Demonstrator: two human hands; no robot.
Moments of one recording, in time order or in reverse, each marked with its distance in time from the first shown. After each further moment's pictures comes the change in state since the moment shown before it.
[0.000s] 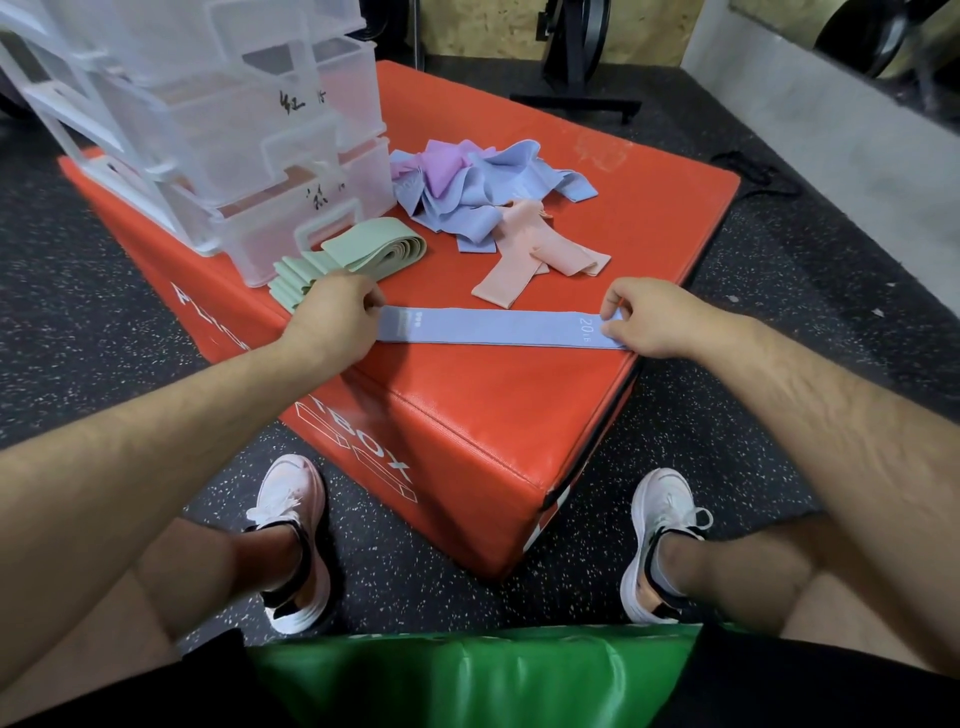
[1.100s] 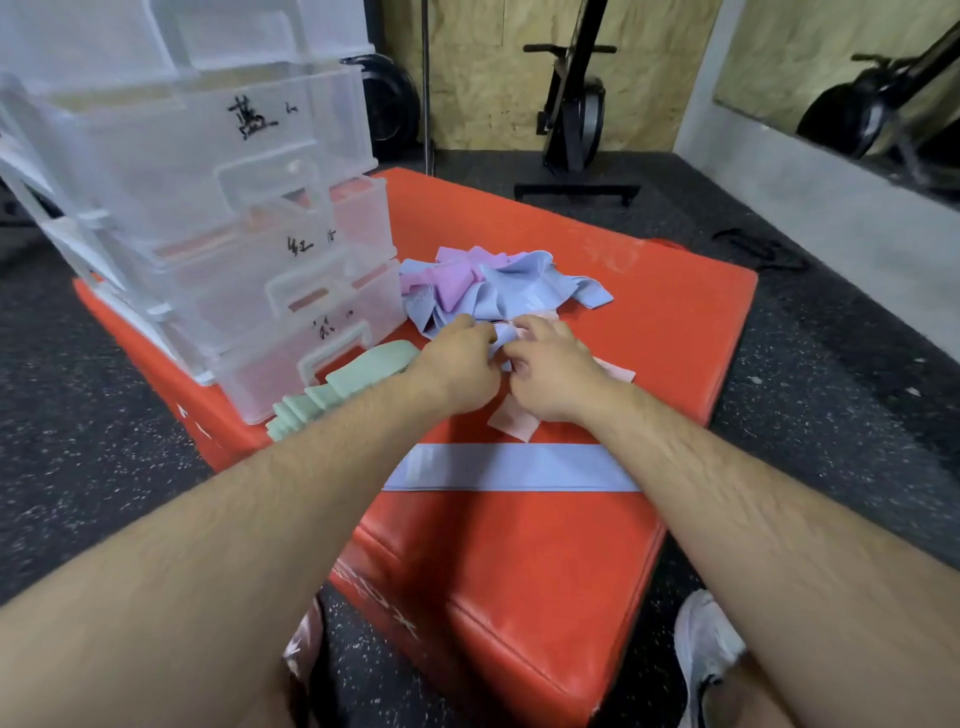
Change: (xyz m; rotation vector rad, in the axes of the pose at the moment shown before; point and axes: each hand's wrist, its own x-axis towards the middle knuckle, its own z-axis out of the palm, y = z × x) left_hand 0.107 0.097 0.006 0.001 -0.247 0.162; right_hand 0.110 -0.105 0.009 -0.036 0.151 -0.204
